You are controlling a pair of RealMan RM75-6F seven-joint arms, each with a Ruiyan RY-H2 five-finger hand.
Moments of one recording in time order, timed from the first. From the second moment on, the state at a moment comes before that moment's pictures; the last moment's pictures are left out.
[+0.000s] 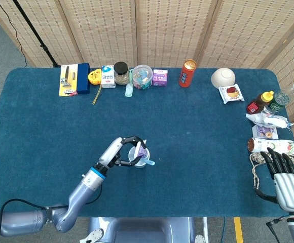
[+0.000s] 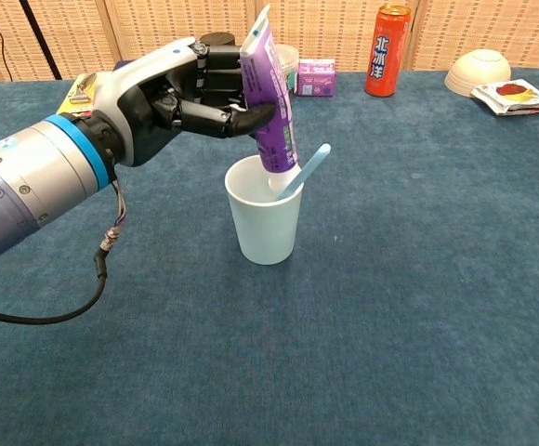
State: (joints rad) left arm -0.71 -1.72 -0.20 -1.55 1.37 1.11 -0.59; right arm 0.05 -1.03 0.02 -1.74 -1.54 1.47 -0.04
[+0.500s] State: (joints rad) left arm -0.71 -1.75 -0.20 -1.50 1.38 1.08 -0.58; right arm 0.05 -1.03 0.02 -1.75 -1.55 1.47 -0.04
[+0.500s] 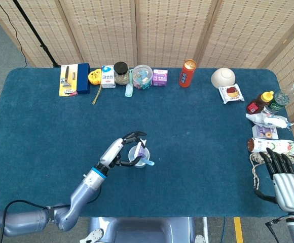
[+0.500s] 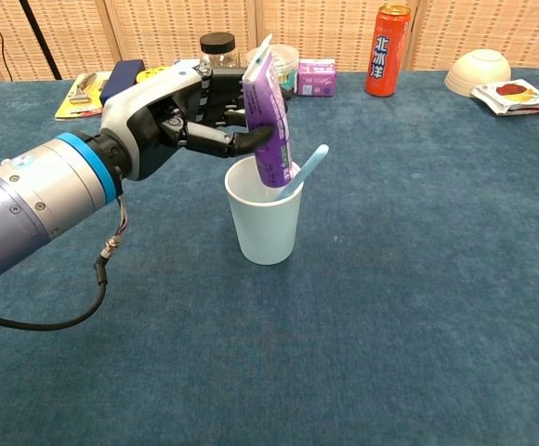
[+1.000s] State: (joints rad) left arm -0.69 -1.72 -0.20 -1.53 1.41 1.10 -0.61; right arm 0.05 -1.03 0.02 -1.75 -1.55 1.47 -0.04
